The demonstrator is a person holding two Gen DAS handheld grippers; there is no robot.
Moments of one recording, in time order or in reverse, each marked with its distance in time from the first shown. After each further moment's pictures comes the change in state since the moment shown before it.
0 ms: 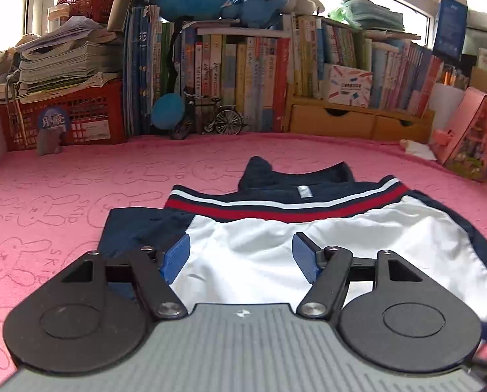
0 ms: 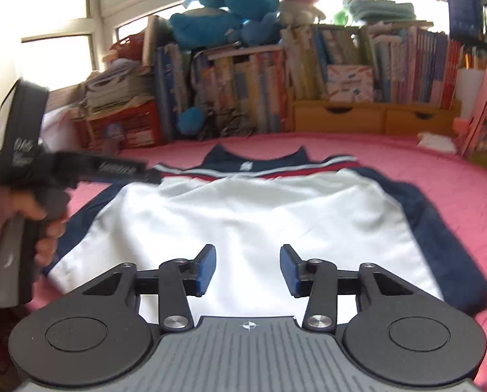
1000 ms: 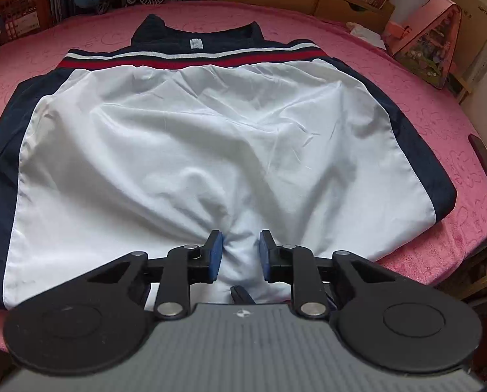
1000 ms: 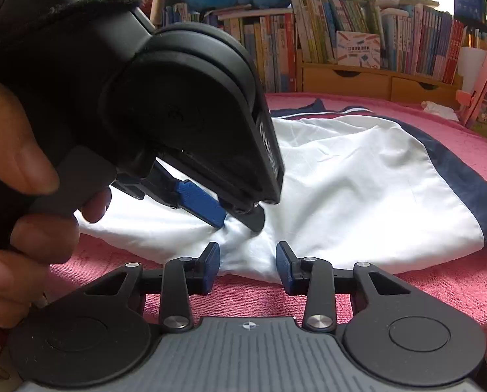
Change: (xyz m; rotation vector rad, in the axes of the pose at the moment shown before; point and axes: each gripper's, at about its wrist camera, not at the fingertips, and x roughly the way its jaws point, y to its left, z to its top) left arm 0.009 -0.089 -0.032 0.011 0.476 -0.101; right arm 0.009 0.039 -0.038 -0.013 0.073 -0.078
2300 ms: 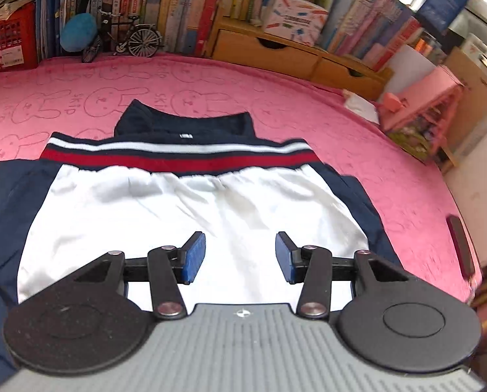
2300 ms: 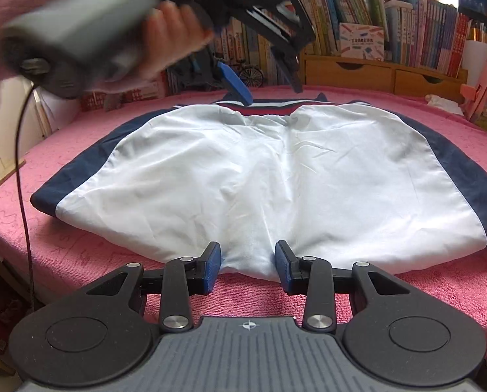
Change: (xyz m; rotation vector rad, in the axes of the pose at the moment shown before) left arm -0.032 0.003 0.075 -0.044 -0.072 -0.103; right arm 0.005 -0.005 0.005 0.005 0.034 0.014
